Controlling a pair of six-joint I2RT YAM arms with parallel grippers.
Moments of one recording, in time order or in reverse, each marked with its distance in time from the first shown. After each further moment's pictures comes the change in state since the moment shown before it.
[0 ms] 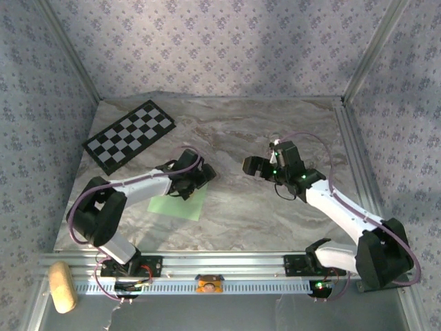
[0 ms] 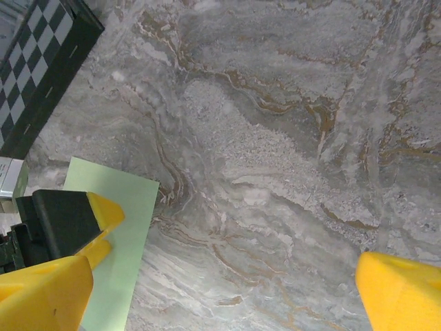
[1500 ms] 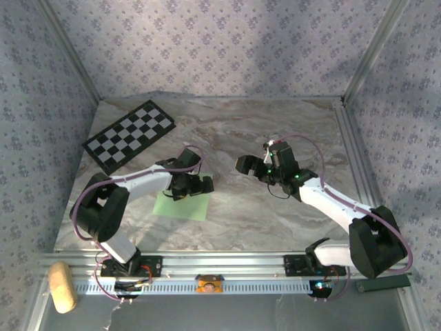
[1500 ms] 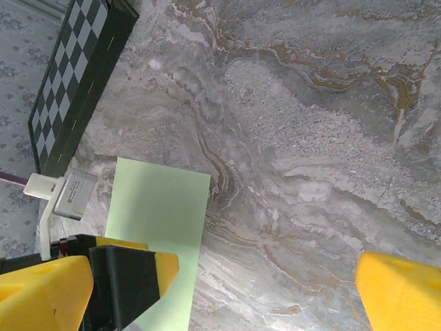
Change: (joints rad) left arm 0.029 0.045 0.035 -0.194 0.122 0.406; right arm 0.019 0.100 -0.028 0.163 -0.113 0.125
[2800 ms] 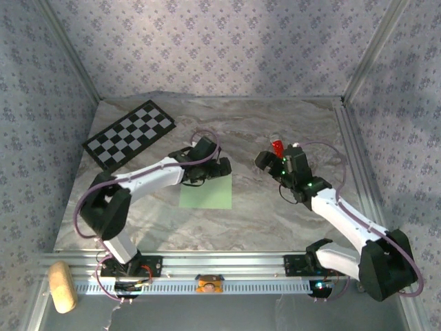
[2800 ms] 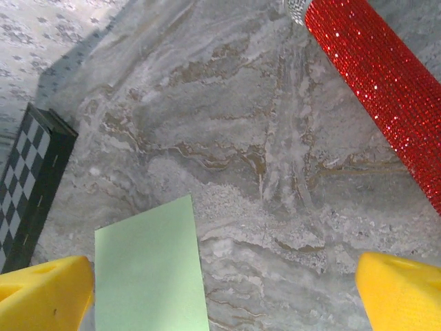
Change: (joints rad) left arm -0.121 0.011 0.239 0.013 -0.220 -0.067; right arm -0.071 -0.186 -0.084 -0.064 0.282 0.111
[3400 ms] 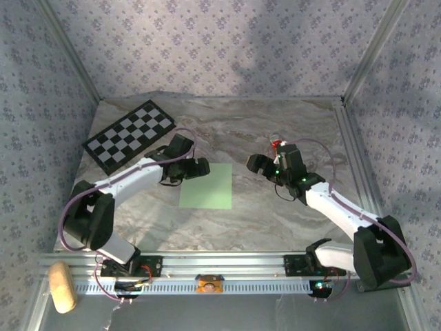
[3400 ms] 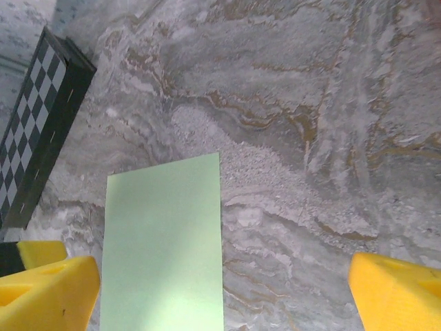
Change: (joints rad) left arm 0.192 -0.084 -0.114 -0.053 0.150 0.164; right arm 0.016 0.125 0.040 0.041 -0.174 -0.106
